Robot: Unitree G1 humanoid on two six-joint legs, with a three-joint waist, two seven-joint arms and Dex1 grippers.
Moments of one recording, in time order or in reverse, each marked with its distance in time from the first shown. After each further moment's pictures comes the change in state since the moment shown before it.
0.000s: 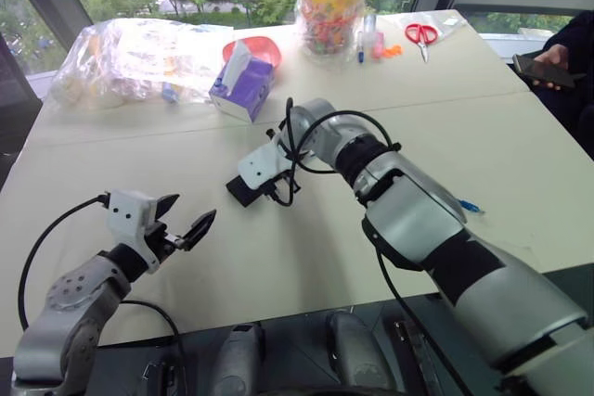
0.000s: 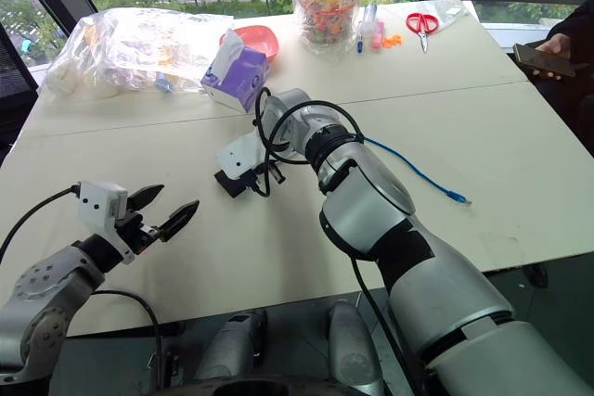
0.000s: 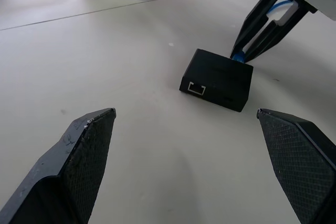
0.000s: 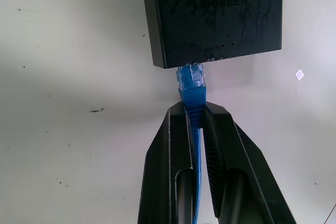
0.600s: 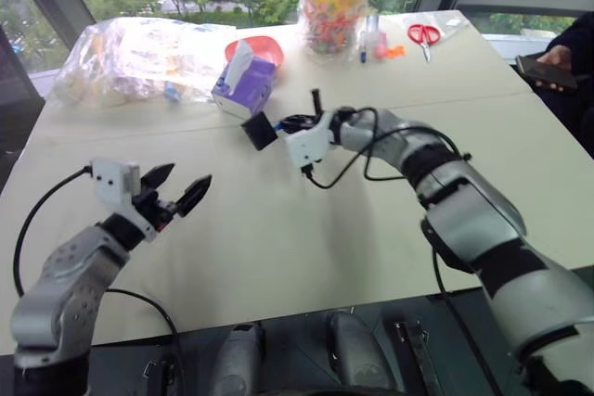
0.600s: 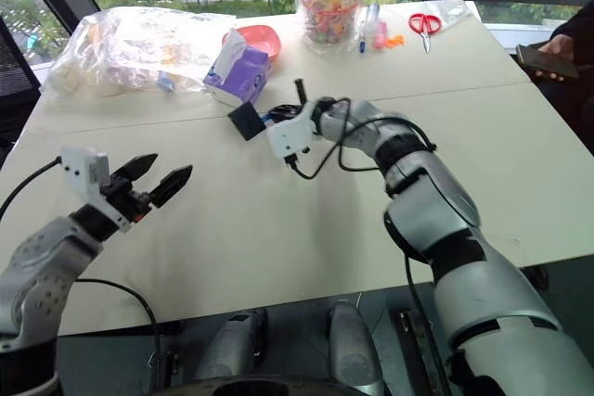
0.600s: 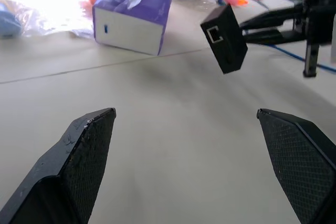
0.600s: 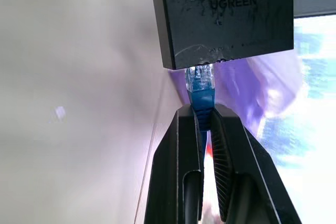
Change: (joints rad) left arm -0.260 -0.008 0.064 0.098 -0.156 0.099 0.023; right arm 0.243 -0.362 0.024 -0.220 -0.125 -0.378 -0.964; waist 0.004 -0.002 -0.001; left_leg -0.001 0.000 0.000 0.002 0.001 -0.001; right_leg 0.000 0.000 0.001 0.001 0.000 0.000
